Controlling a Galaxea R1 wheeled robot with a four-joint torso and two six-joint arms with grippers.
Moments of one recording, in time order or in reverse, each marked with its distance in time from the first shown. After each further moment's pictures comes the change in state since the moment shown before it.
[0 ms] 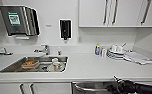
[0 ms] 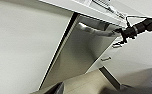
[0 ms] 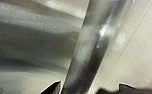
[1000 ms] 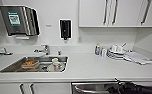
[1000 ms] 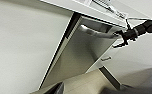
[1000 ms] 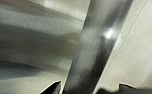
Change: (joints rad) left arm 0.000 0.001 -0.001 0.000 0.000 0.000; right arm -0.022 -0.013 0.011 -0.002 -0.013 0.001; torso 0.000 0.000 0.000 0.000
